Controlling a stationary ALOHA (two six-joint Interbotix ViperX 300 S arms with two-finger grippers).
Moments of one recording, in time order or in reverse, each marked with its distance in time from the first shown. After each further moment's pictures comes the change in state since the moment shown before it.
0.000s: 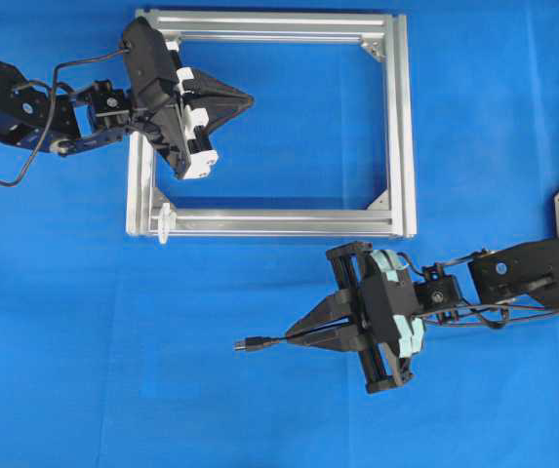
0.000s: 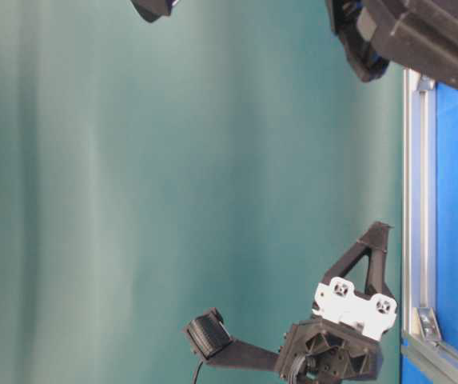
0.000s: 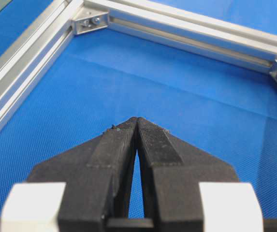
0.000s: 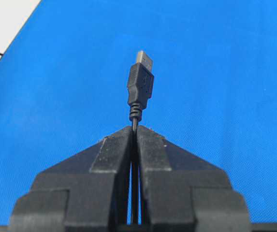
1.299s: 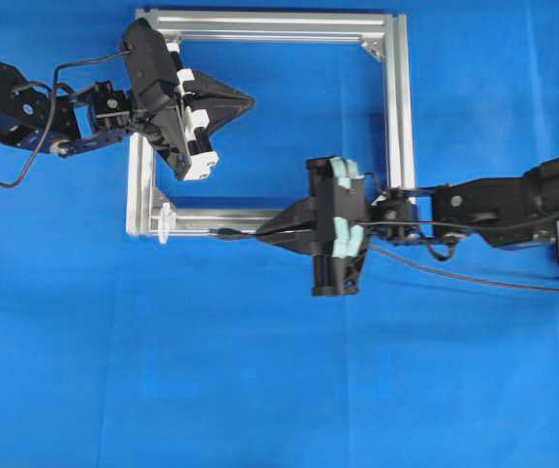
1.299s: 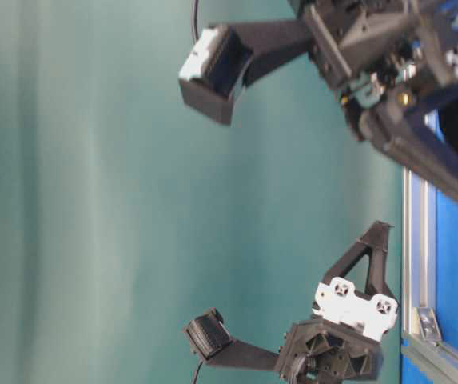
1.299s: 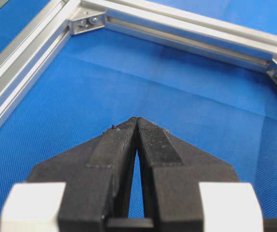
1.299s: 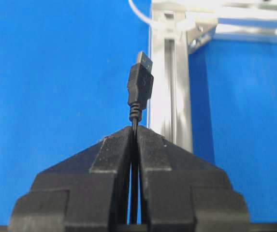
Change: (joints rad) left arm -0.005 0.002 0.000 0.000 0.000 0.000; right arm -0.261 0.114 -0.084 -0.002 0.028 -0.074
